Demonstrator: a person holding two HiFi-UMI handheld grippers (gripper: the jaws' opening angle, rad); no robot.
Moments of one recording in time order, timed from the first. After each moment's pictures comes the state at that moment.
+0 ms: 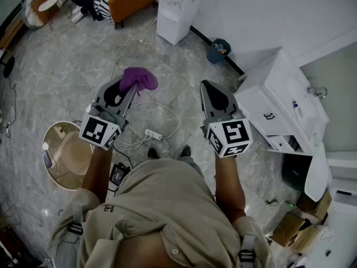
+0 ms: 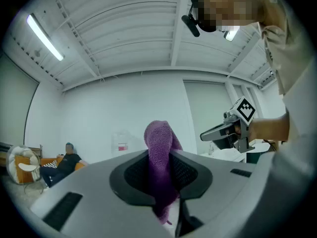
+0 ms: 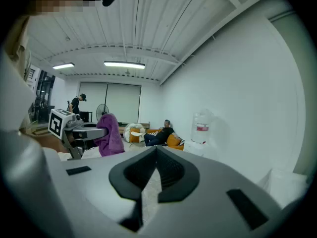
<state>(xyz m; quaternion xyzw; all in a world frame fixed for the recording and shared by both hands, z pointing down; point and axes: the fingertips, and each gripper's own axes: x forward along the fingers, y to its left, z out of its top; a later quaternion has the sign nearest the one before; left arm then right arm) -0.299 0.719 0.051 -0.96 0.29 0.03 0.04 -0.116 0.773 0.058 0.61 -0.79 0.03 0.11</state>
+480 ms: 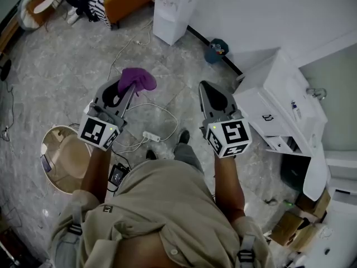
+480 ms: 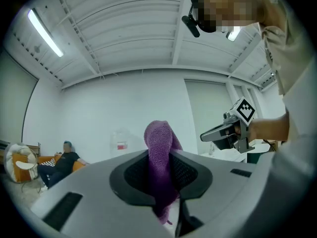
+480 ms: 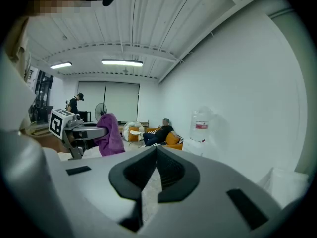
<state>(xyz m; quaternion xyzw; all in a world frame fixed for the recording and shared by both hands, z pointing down) -0.285 0.691 0.056 -0.96 0.29 0.02 0.03 -0.100 0.746 0.064 0.60 -0.79 0.04 0.11</state>
